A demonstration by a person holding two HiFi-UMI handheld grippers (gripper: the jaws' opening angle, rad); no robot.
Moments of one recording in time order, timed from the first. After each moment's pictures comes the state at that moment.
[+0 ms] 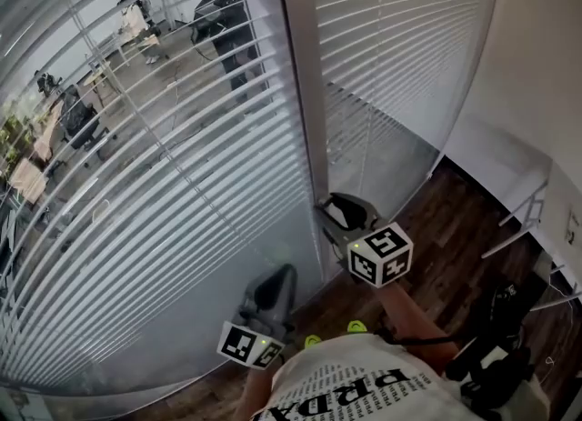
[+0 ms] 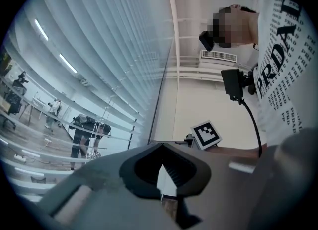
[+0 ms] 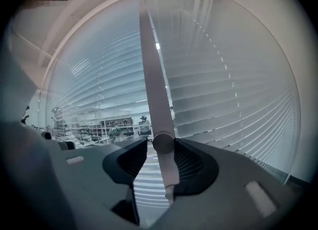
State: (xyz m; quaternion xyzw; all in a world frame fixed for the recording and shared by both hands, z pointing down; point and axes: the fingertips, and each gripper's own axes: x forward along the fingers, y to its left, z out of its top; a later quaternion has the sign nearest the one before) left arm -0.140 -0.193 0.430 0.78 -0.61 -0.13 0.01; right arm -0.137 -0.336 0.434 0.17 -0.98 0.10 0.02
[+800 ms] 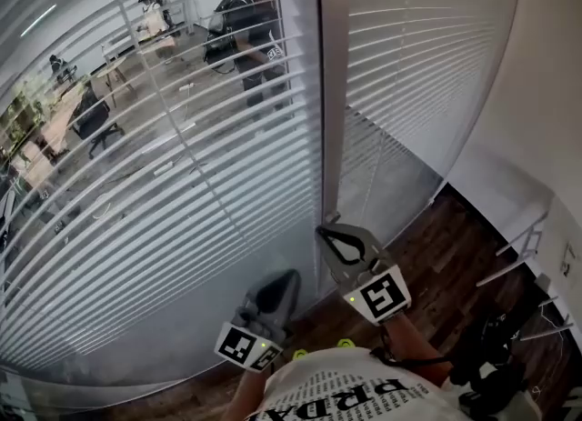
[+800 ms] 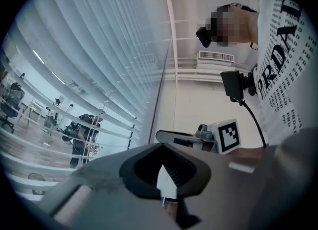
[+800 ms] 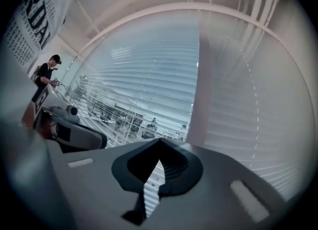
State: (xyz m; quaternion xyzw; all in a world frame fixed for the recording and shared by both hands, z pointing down) left arm -0.147 -0.199 0.412 0.79 -0.61 -0.13 -0.01; right arm -0.146 -0.272 0.377 0.10 -0.98 -0.18 0.01
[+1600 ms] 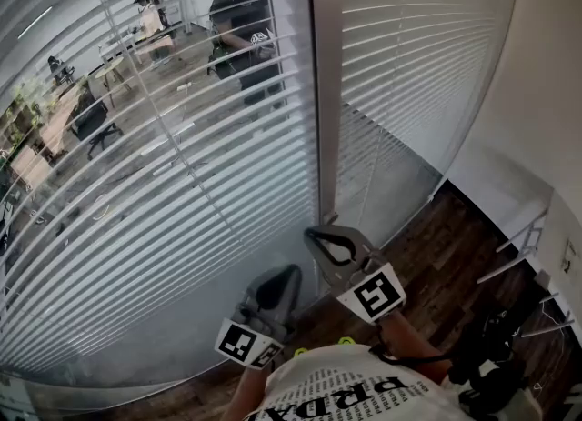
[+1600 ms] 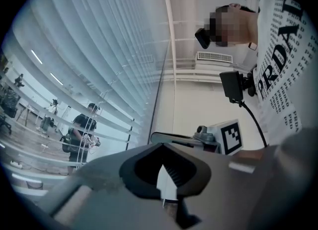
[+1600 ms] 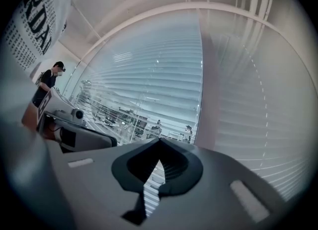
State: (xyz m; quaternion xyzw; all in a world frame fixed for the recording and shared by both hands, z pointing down) left arm -0.134 -0.206 0.414 0.79 -0.60 -0.13 -0.02; right arm -0.146 -0.259 0.387 0.07 -0.98 -0.17 0.00
